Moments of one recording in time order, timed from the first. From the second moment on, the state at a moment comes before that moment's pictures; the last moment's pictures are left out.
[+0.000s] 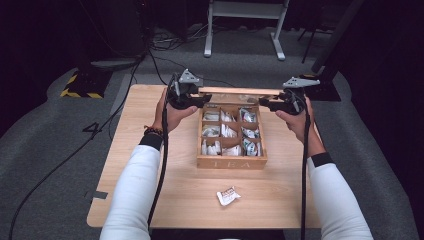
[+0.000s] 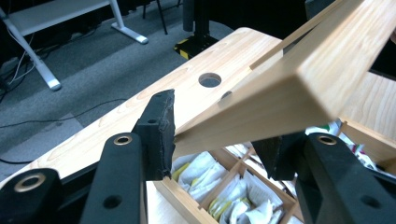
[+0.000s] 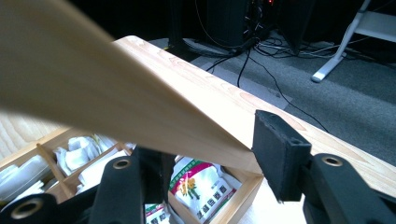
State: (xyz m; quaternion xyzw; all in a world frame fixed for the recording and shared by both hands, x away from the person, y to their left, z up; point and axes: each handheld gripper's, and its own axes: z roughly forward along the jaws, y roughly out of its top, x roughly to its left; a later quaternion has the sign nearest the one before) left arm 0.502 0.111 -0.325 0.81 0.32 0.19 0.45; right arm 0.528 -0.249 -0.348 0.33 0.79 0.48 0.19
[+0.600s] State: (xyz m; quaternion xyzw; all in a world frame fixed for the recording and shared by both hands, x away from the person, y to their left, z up) left arm 0.481 0.108 -0.334 0.82 0.30 0.20 0.44; right arm 0.508 -0.252 -0.354 0.32 0.79 0.48 0.18
